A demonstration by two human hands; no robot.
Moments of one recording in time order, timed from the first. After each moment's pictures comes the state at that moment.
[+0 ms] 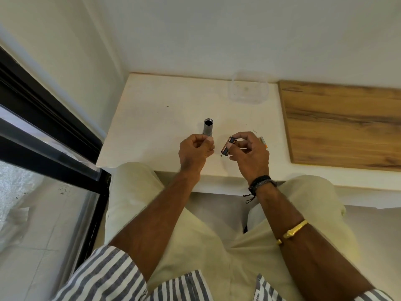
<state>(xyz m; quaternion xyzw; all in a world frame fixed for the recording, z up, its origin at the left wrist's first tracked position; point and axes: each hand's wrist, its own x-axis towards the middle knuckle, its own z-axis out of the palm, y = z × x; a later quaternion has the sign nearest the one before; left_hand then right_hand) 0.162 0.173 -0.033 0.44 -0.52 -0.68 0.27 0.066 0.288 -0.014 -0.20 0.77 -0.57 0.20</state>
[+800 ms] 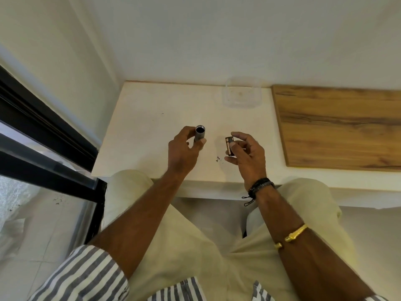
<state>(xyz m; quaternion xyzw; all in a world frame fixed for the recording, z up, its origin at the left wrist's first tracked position) 0.163 0.145 -0.028 0.37 -0.77 -0.44 0.28 0.056 0.290 -0.013 -0.14 0.69 -0.66 0.26</state>
